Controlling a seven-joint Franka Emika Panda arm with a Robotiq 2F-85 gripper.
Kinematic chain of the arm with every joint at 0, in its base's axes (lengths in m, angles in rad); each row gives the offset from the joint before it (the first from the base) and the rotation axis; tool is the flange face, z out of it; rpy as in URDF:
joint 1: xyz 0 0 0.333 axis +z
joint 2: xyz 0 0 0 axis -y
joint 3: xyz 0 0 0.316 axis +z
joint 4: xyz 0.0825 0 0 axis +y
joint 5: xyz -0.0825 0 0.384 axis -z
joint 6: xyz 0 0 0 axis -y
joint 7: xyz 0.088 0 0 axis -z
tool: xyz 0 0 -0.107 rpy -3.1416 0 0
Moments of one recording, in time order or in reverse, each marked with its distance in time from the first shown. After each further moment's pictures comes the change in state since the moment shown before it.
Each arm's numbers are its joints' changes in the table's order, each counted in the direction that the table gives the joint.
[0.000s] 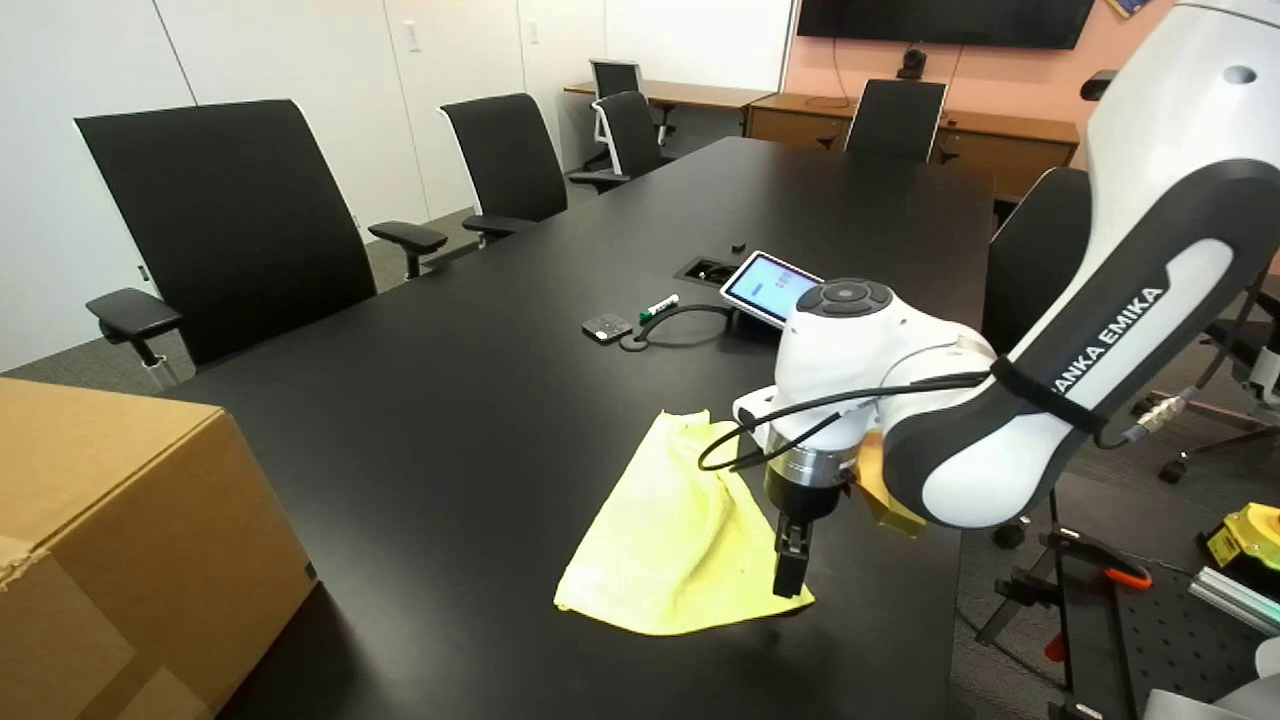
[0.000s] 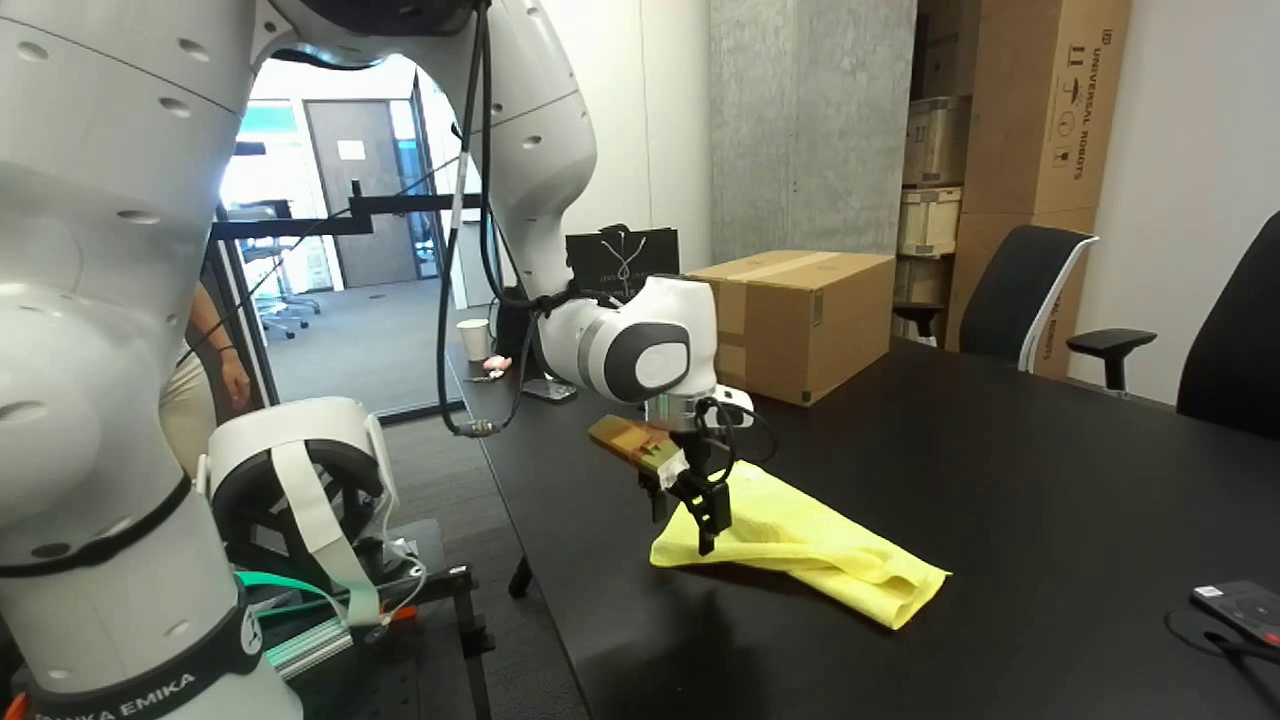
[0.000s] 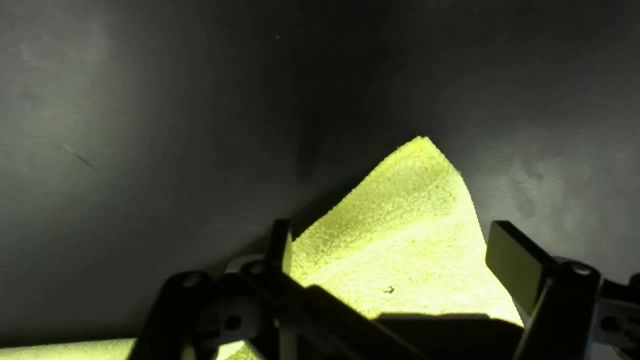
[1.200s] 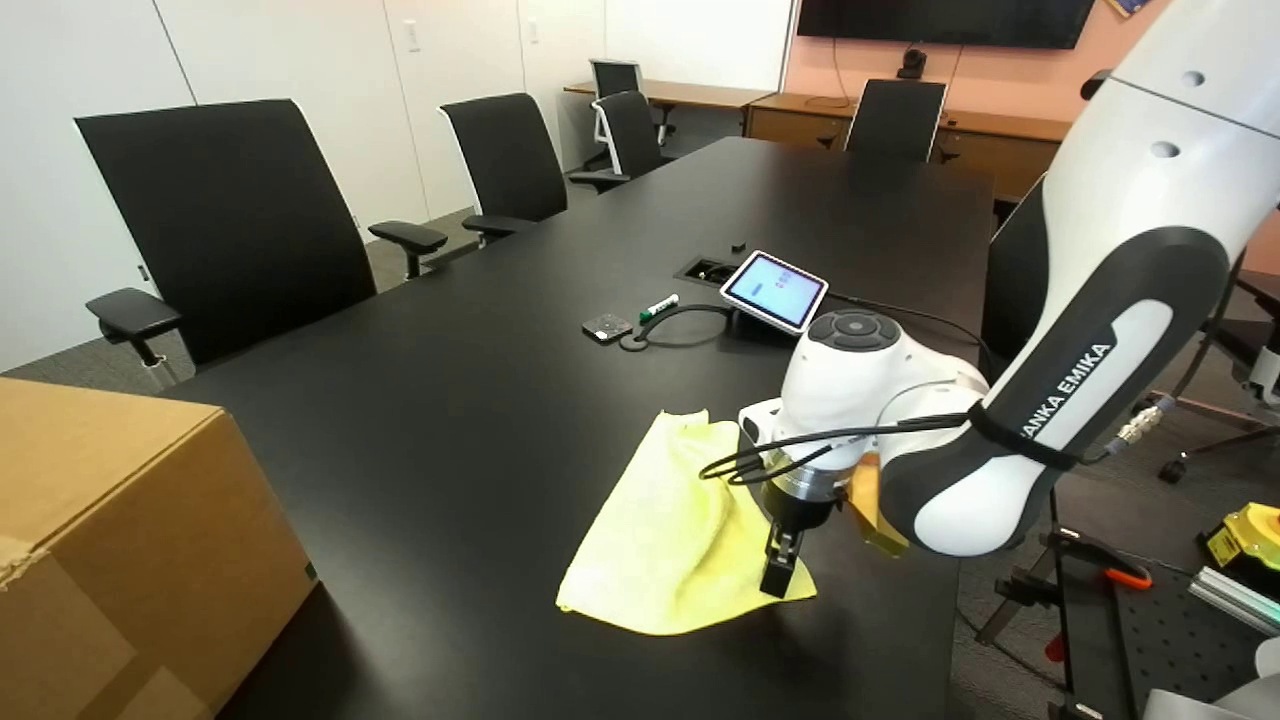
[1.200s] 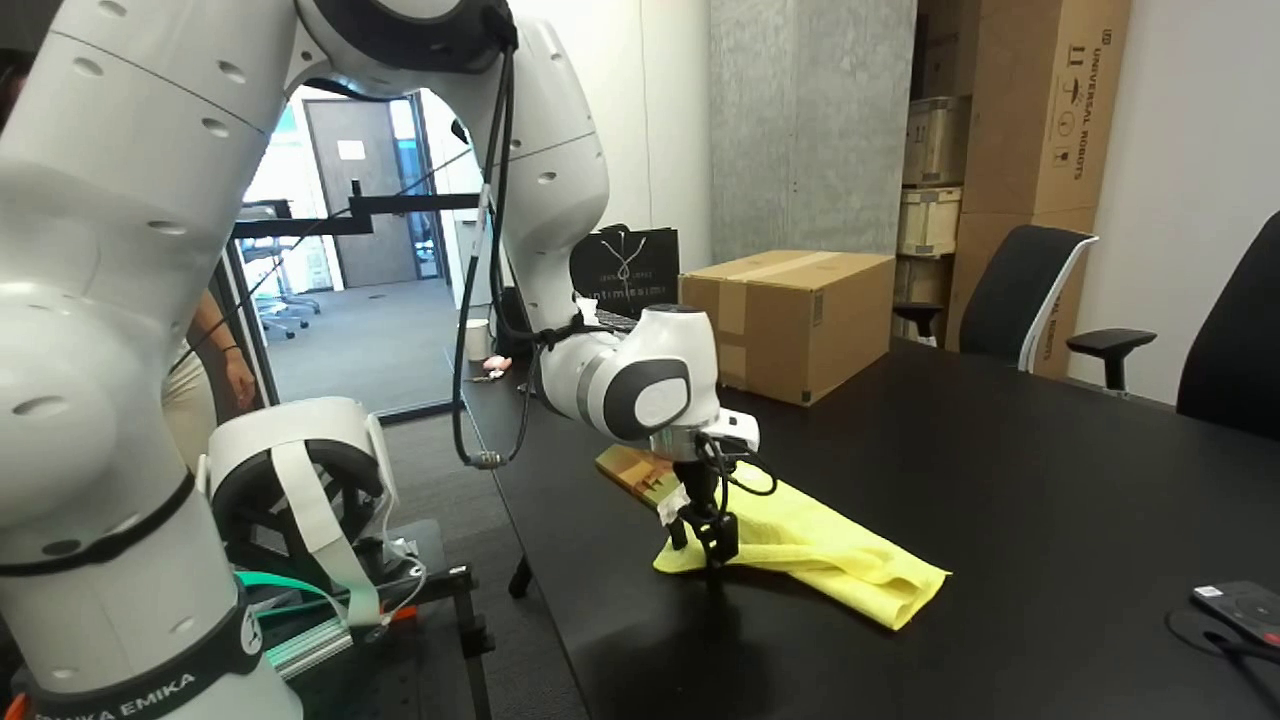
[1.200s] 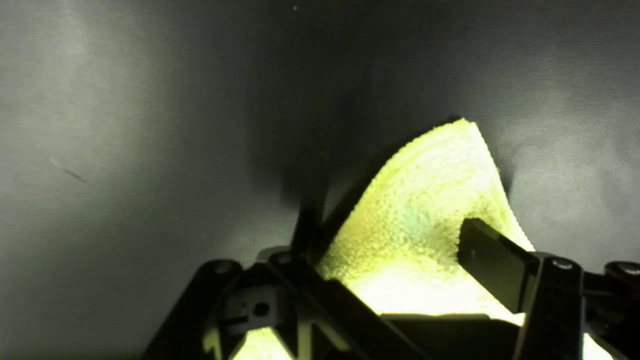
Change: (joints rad) arm 0.055 -0.088 -0.081 0.000 0.000 0.163 0.055
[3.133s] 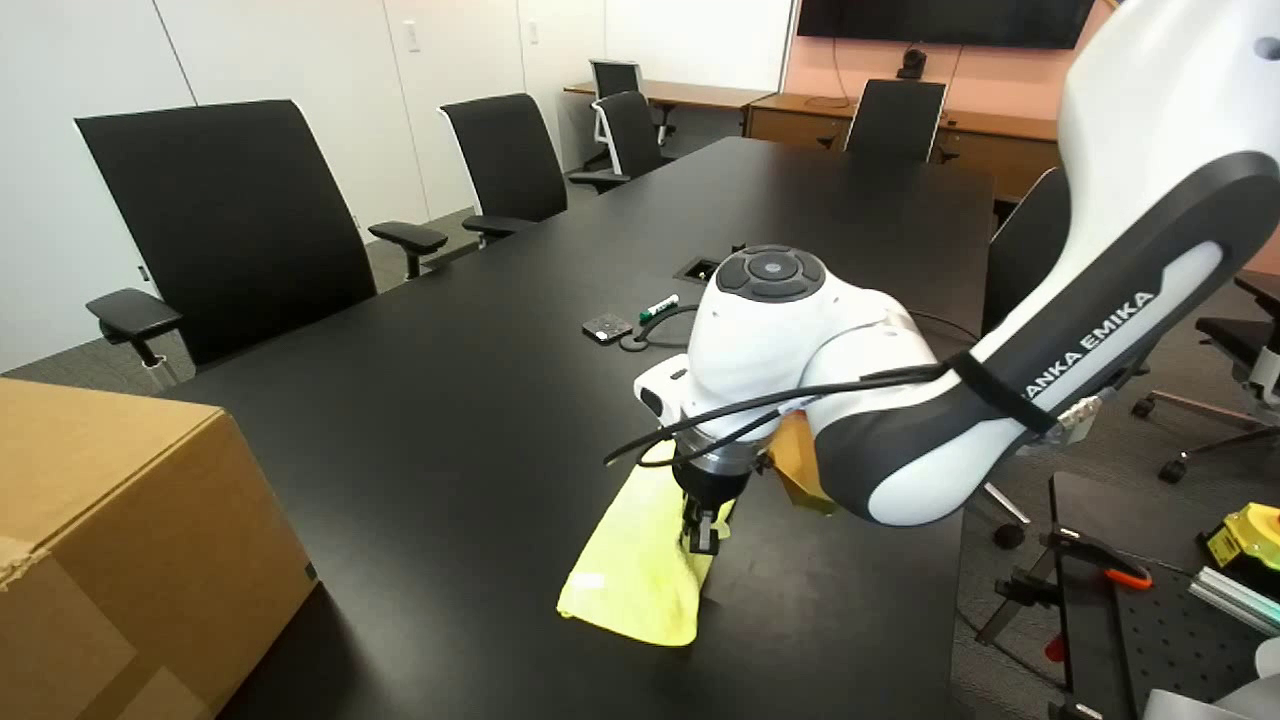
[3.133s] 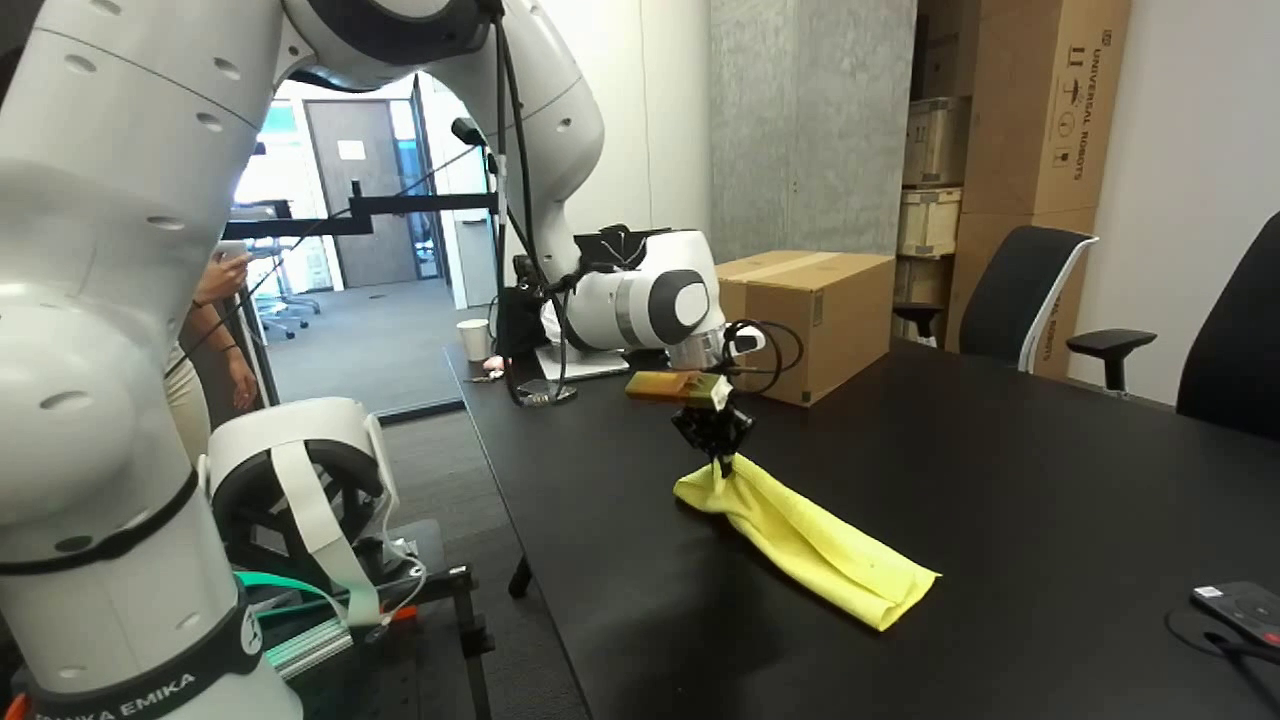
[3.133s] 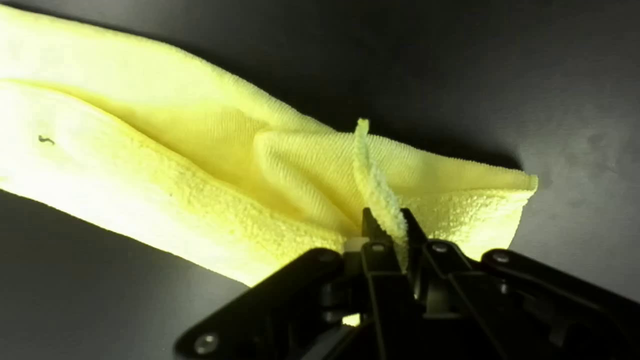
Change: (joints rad) arm 0.065 0.031 0.045 -0.250 0.209 -0.221 -0.036
